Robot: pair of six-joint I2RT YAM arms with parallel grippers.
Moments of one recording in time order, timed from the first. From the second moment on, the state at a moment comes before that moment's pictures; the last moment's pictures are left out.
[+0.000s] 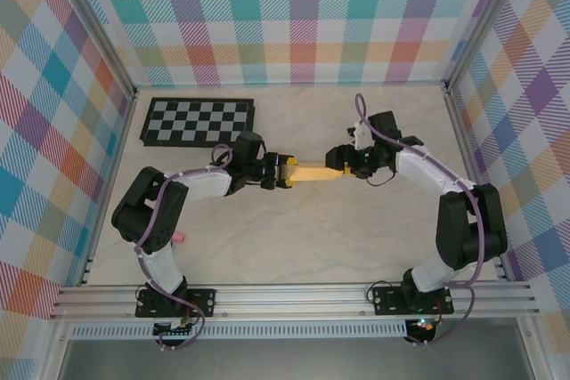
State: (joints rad) left arm -0.52 1.78 0.95 0.18 0.57 -1.99; right arm 0.27 1.57 1.06 -0.53 -0.64 0.39
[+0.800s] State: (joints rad) left arm -0.53 1.78 0.97 0.15 0.56 -1.96; right arm 0.28 1.48 0.84 -0.22 -0.58 0.47
